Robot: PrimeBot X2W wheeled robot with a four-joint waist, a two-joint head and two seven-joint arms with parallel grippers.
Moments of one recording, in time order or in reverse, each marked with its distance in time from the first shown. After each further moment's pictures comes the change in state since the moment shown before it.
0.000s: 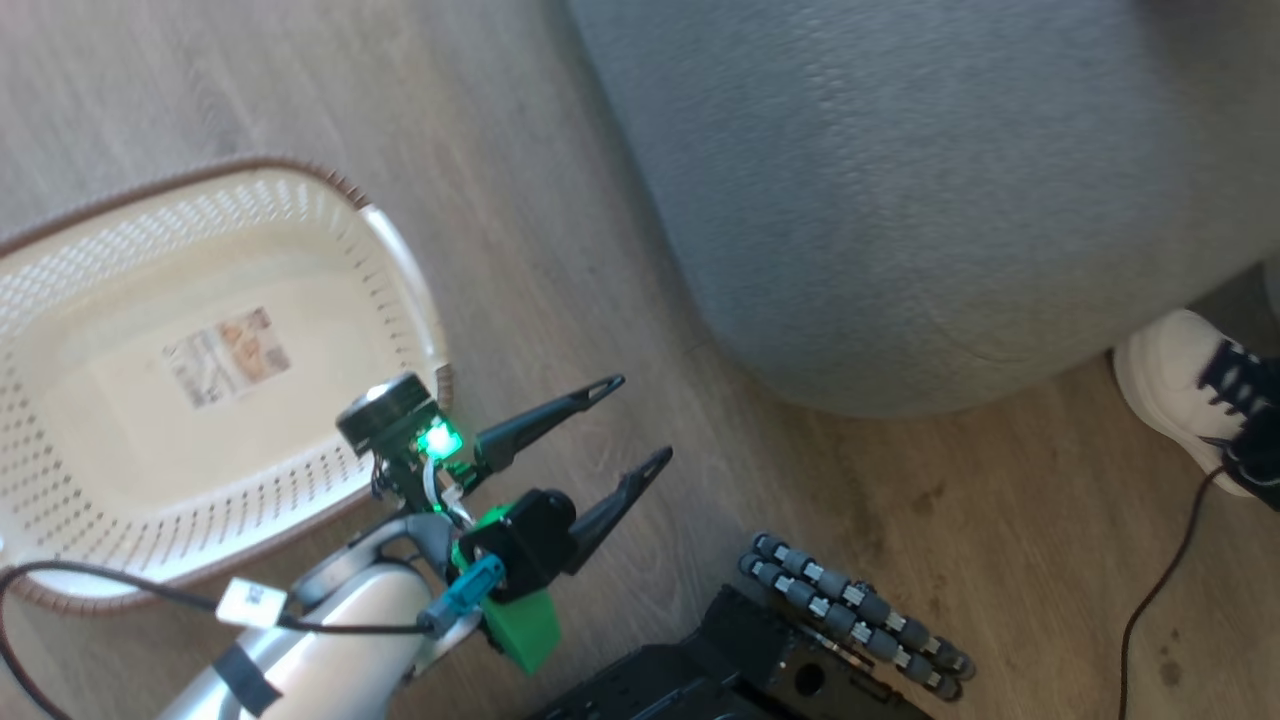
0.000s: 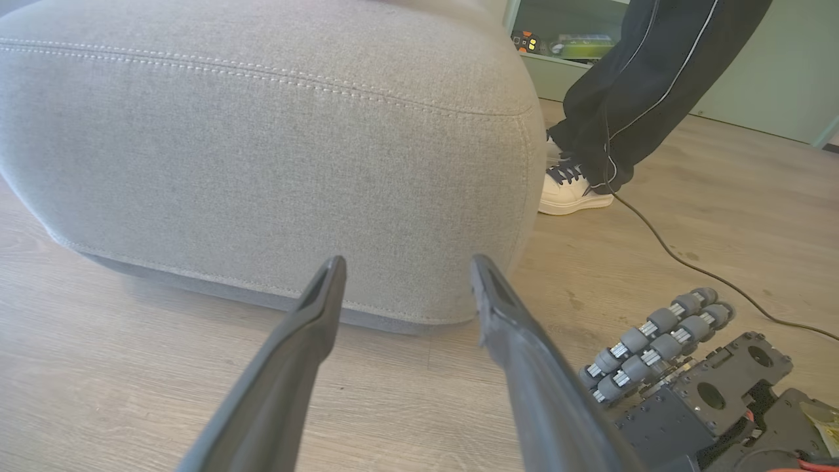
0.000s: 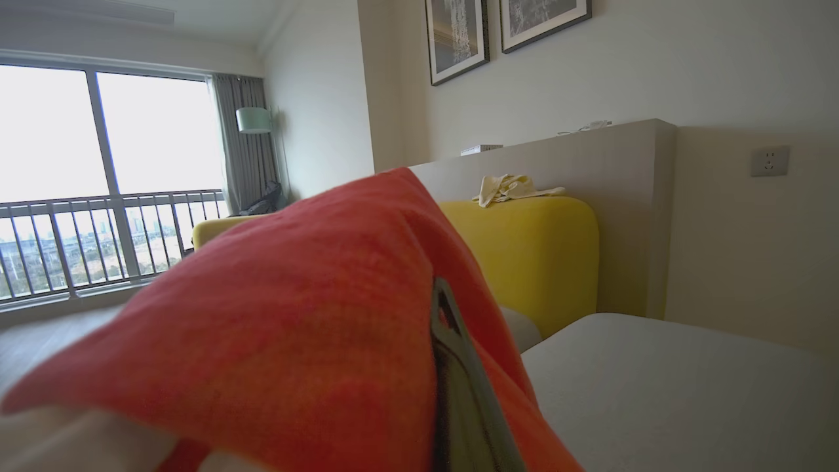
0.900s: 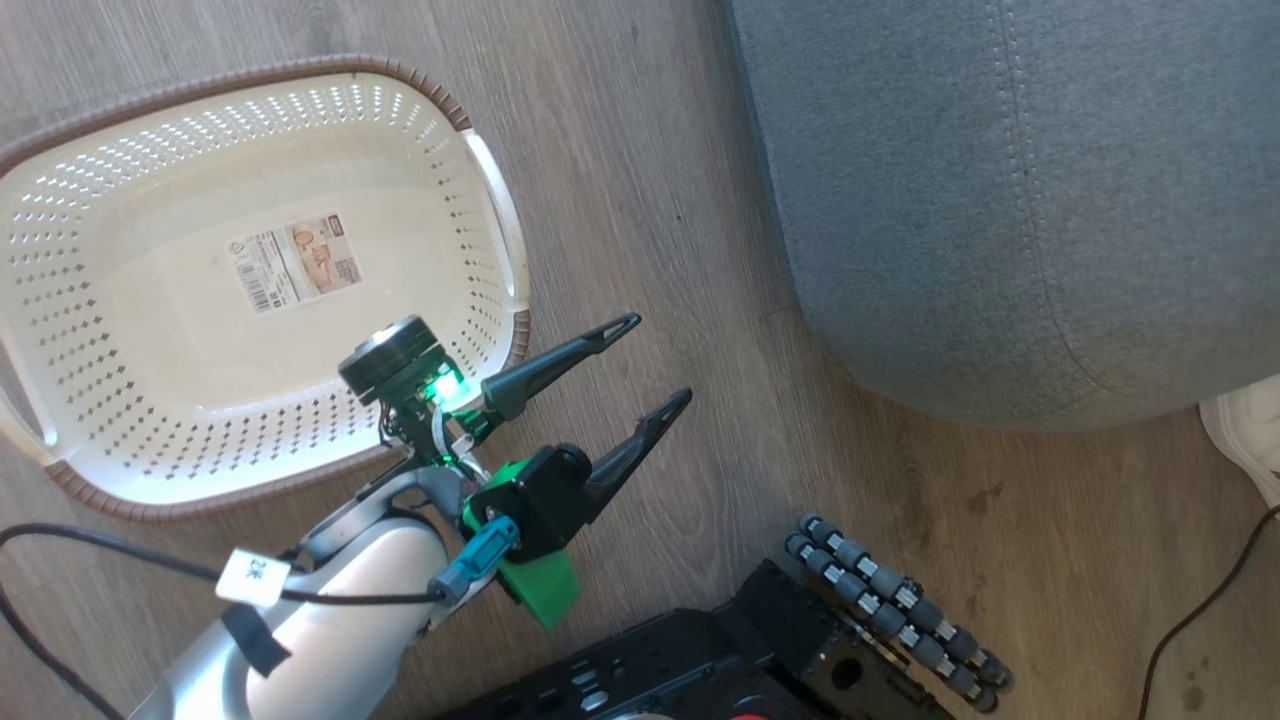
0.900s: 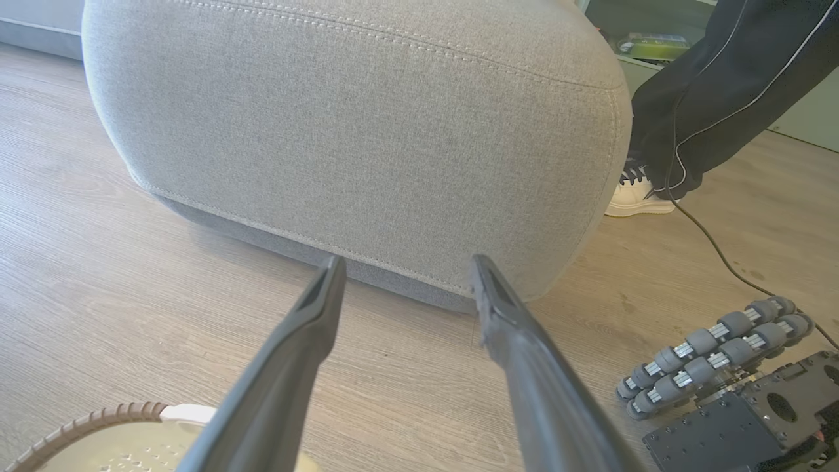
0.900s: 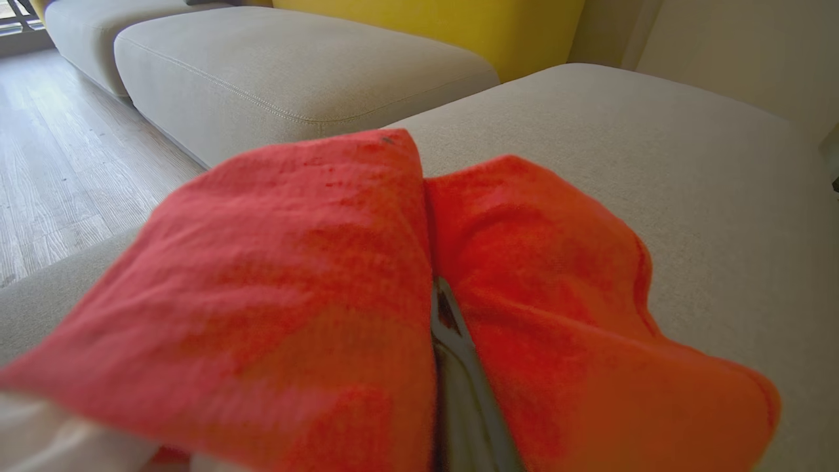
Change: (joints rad) left arm -0.093 -0.015 -0.018 -0.013 -0.003 0.036 0.000; right arm -0.155 -0.052 -0.338 0.639 -0.480 0.000 0.000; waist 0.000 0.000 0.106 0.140
